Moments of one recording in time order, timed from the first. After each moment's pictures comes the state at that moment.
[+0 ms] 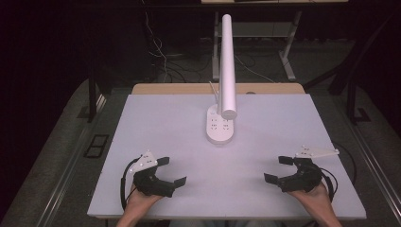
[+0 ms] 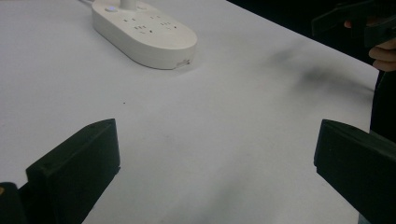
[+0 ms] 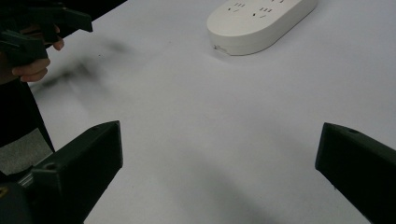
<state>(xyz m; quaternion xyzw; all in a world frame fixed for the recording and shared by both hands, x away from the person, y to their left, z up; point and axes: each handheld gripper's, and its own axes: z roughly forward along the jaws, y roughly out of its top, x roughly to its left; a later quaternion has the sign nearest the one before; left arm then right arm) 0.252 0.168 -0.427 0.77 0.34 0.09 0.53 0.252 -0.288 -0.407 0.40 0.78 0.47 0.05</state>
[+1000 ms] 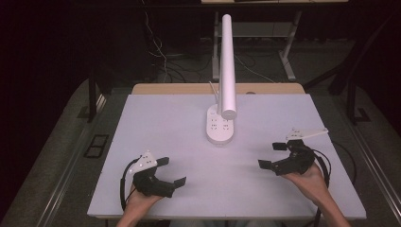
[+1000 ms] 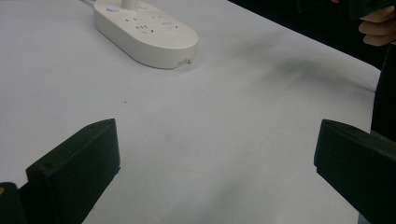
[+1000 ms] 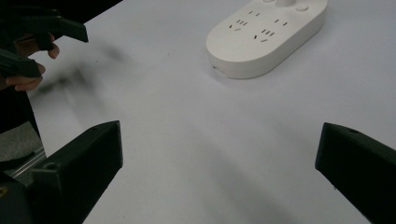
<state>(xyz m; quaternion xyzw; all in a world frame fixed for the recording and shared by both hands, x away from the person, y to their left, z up) 0.251 0.169 -0.427 0.77 0.34 0.09 0.53 0.293 -0.272 -0.380 0.38 0.80 0.45 0.04</state>
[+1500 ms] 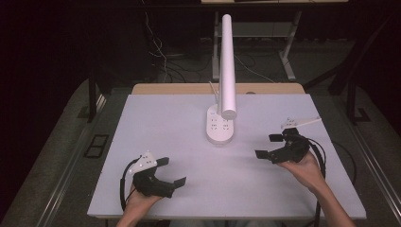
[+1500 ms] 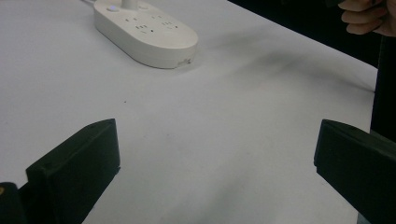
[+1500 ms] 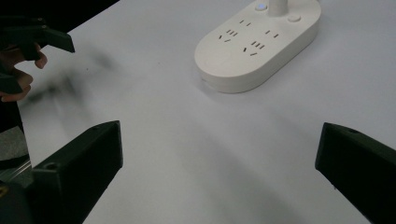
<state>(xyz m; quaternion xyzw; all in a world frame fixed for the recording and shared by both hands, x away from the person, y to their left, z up) 0.251 0.168 -0.427 0.77 0.34 0.09 0.53 0.324 -0.267 -0.375 0.38 0.81 0.45 0.03</state>
